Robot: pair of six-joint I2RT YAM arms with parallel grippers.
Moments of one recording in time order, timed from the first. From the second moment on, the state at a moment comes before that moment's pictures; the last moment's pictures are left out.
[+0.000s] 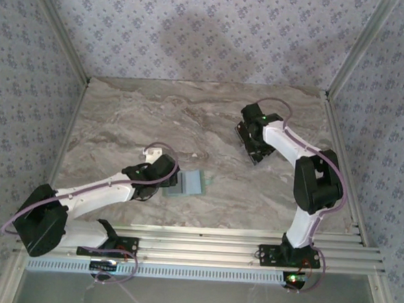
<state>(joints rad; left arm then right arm) -0.84 1.25 0.68 -0.51 -0.52 -0.80 0.38 1.81 1.37 -0.90 0.27 0.12</state>
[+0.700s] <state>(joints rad) -0.84 1.25 0.68 -0.50 -0.51 -0.80 0.38 1.80 1.38 -0.90 0.19 0.11</state>
